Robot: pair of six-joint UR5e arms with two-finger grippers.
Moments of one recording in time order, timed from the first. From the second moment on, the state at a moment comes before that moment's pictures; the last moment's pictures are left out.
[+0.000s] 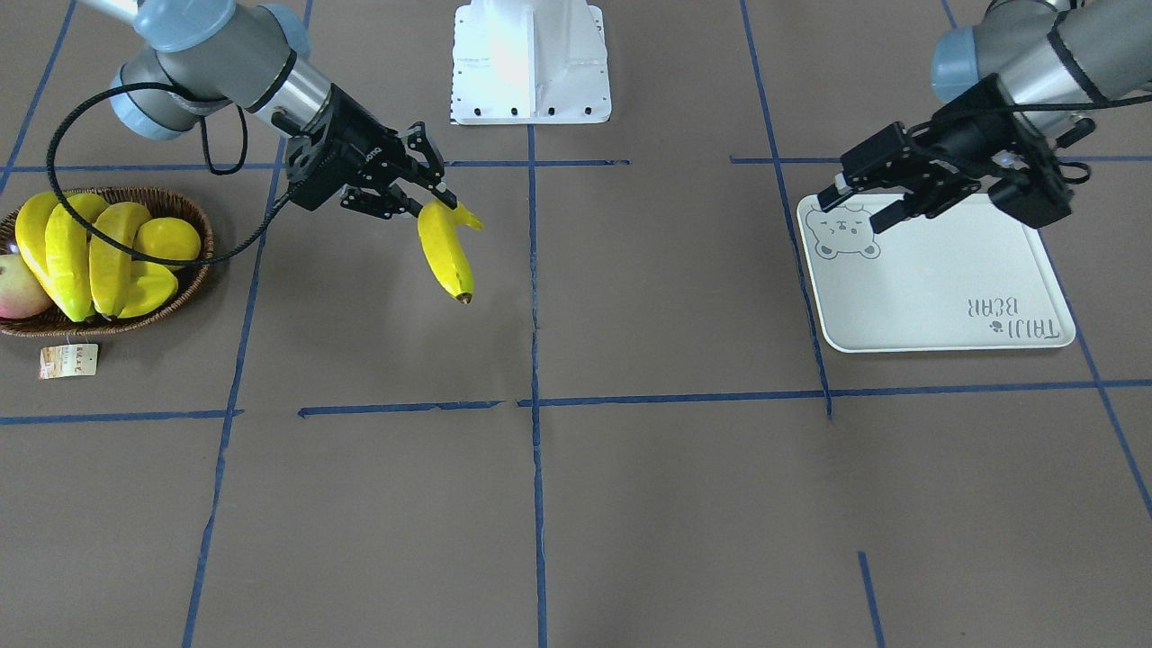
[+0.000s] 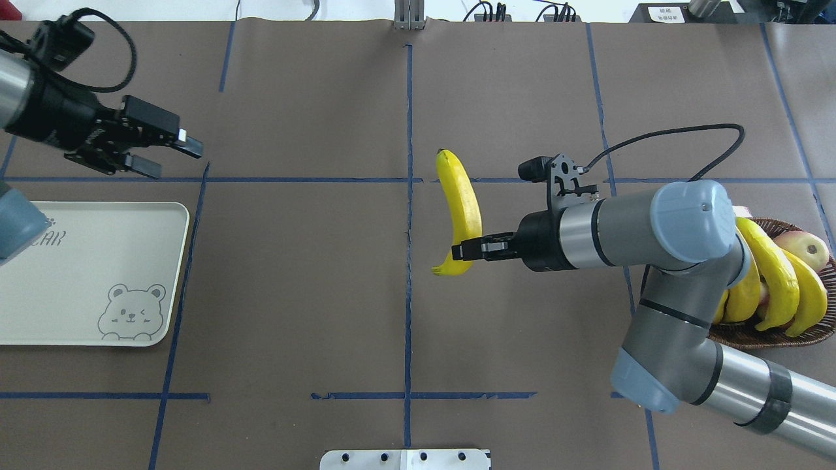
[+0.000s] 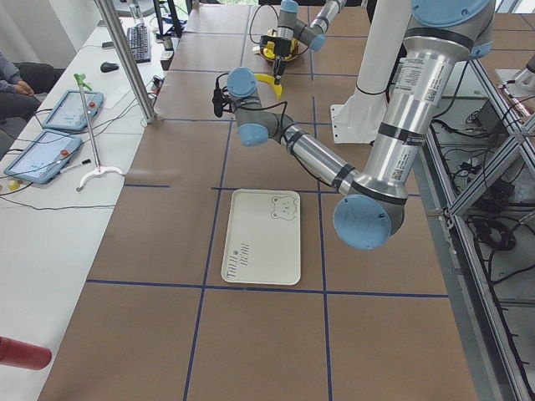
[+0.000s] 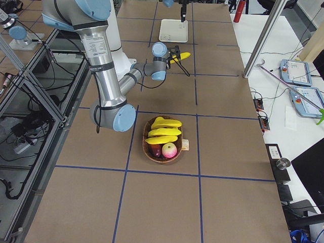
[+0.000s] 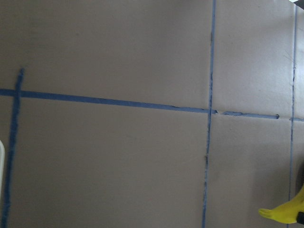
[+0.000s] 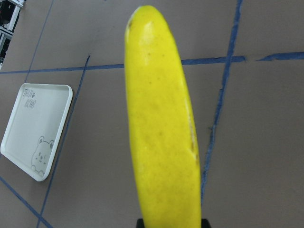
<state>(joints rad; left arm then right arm) -0.96 -1.89 -1.85 -2.27 -2.46 -1.41 0.50 -1.20 1.81 -0.69 1.90 1.28</state>
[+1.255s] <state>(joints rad) -0.68 -2.06 -1.82 -2.27 -2.15 -1.55 0.36 -0.98 1.77 -0.81 1.70 1.41</state>
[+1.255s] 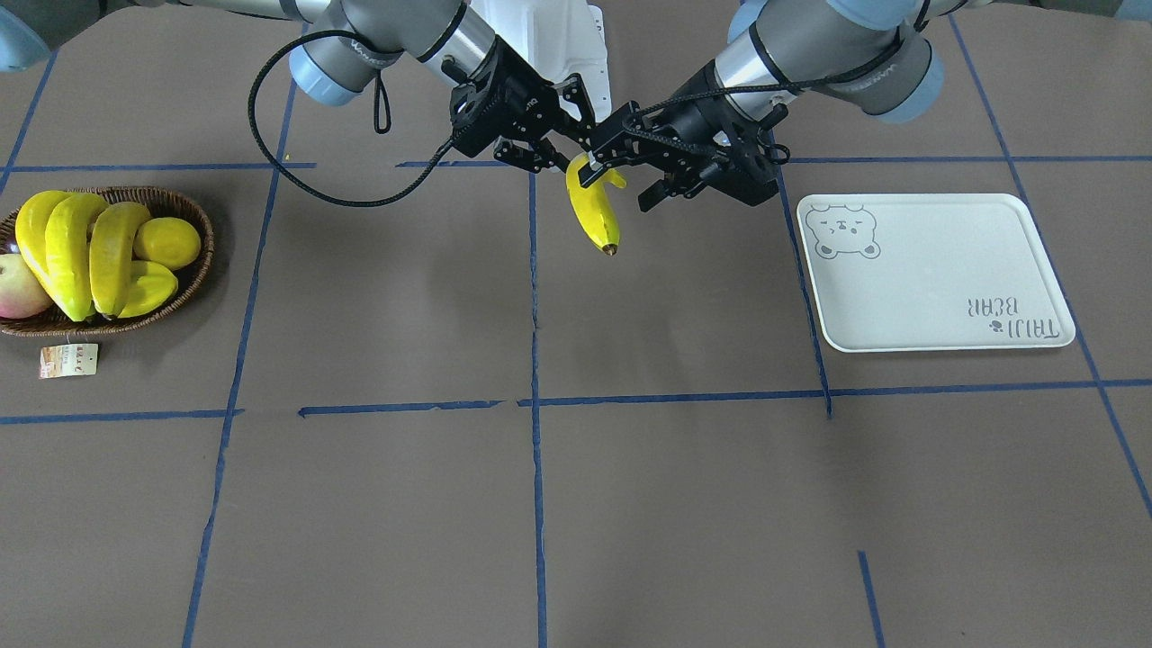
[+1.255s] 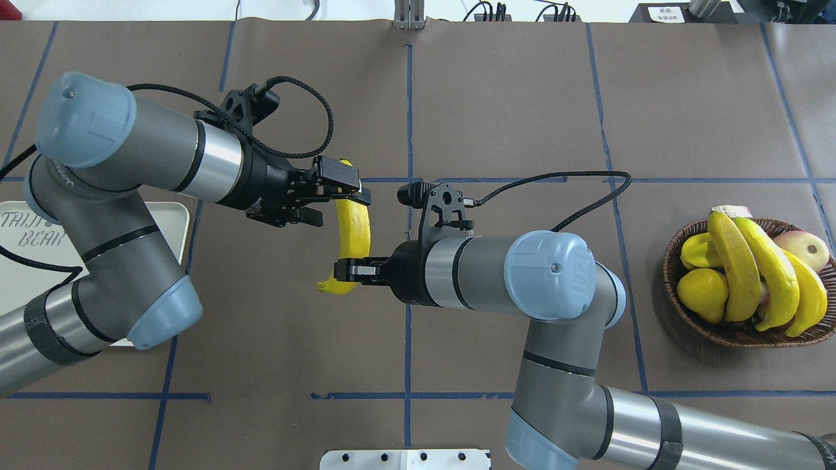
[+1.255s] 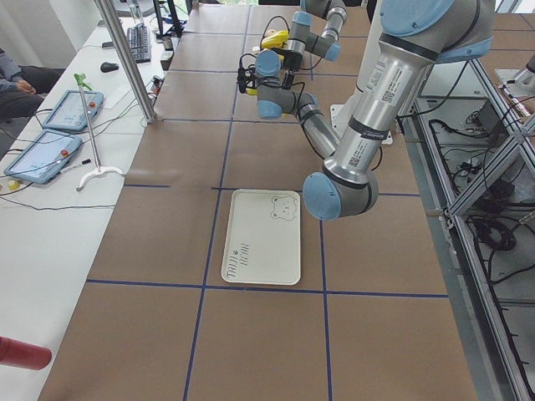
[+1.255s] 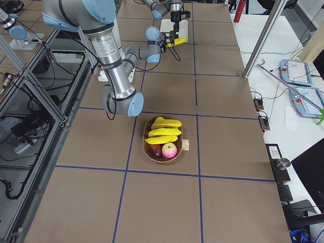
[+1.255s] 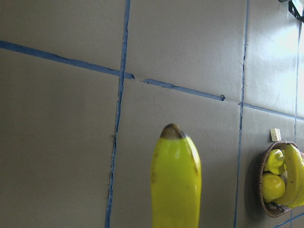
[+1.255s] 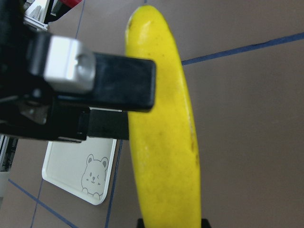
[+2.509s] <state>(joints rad) -0.67 -2.05 -1.83 -2.27 -2.13 -1.56 0.36 -0.96 1.78 -0.80 1.70 1.43</state>
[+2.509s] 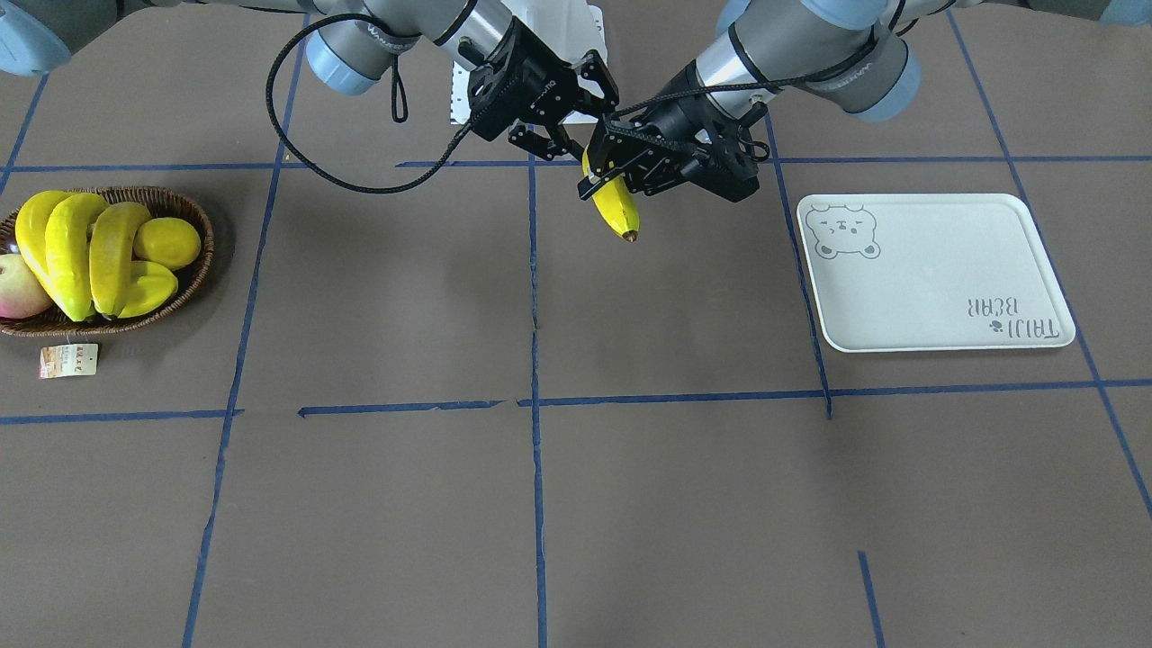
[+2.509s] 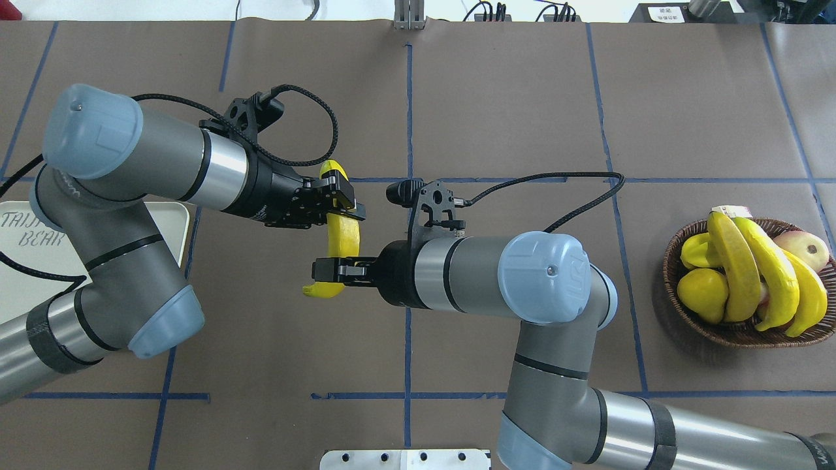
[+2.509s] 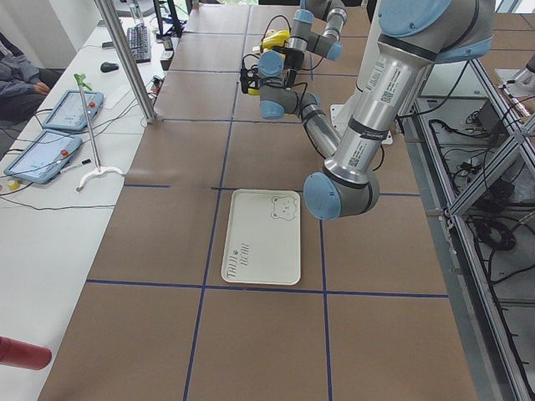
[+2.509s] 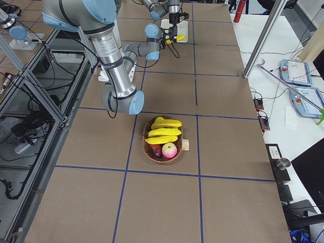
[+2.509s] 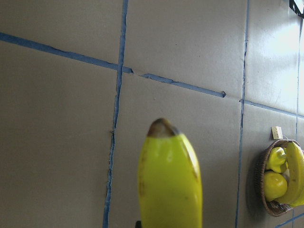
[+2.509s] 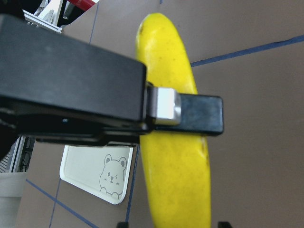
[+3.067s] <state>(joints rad) -0.71 -1.98 -1.84 -2.26 -2.14 -1.57 0.40 -0.97 1.79 -0.82 1.74 1.43</state>
